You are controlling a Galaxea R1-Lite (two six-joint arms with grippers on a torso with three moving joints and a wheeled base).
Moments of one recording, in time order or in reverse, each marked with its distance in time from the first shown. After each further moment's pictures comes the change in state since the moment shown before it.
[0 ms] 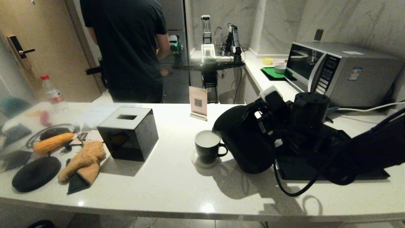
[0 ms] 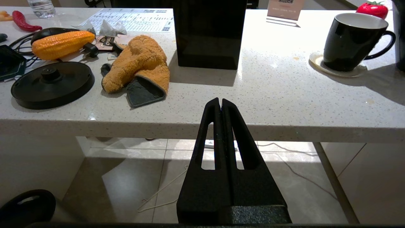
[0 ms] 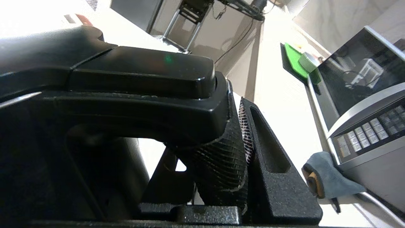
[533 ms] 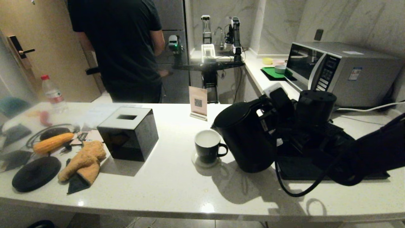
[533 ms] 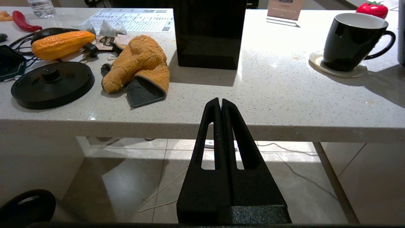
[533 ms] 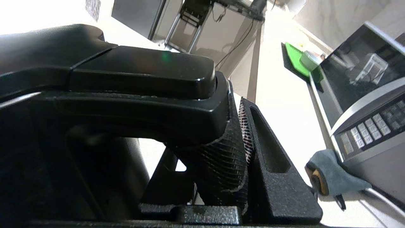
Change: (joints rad) left arm 0.000 0.000 0.000 0.000 0.000 0.000; right arm 0.003 -0.032 0.015 0.009 0.000 0.043
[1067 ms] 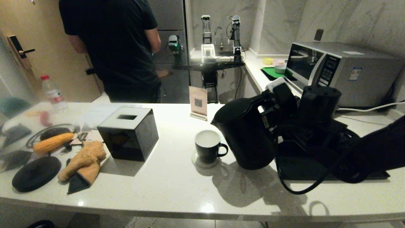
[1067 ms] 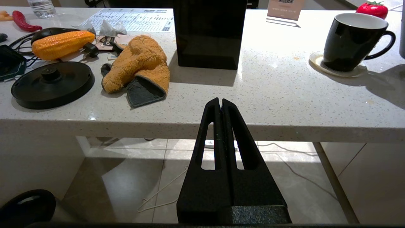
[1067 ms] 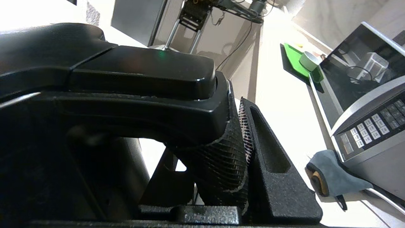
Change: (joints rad) left arm 0.000 0.000 0.000 0.000 0.000 0.000; right arm -0.002 -0.027 -0.016 0.035 0.000 0.029
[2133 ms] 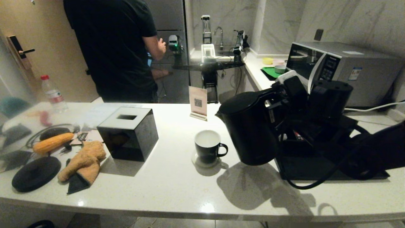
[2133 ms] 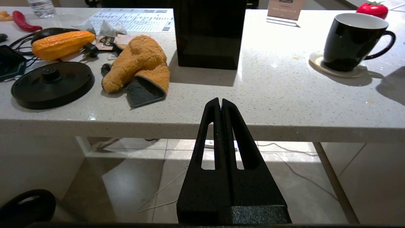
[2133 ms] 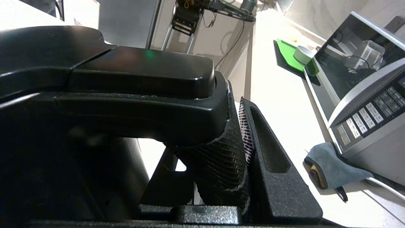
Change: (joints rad) left arm 0.000 0.000 0.000 0.000 0.000 0.000; right arm -0.028 -0.036 -0.004 0.015 0.000 0.067
